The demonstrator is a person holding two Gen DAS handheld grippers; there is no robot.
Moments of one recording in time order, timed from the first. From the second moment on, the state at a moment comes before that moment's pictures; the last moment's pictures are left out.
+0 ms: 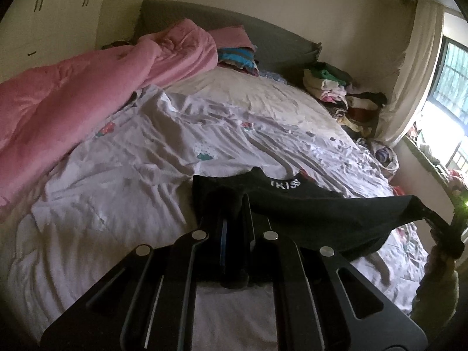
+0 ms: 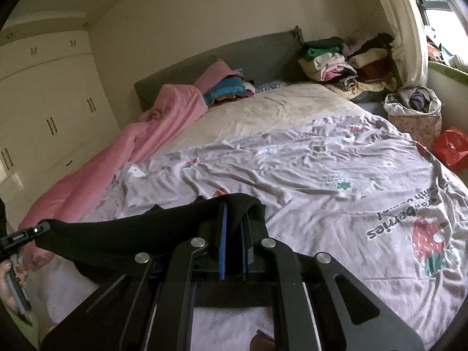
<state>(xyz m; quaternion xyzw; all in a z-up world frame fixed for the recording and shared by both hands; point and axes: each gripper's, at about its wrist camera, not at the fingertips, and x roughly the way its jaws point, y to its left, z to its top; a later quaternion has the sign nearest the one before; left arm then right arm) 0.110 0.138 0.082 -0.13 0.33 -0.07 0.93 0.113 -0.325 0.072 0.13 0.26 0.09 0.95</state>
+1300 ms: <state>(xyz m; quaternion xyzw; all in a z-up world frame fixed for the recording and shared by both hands) 0.190 0.132 0.010 -0.07 0.38 -0.01 0.92 0.197 -0.296 0.004 0.05 0.31 0.01 0.95</state>
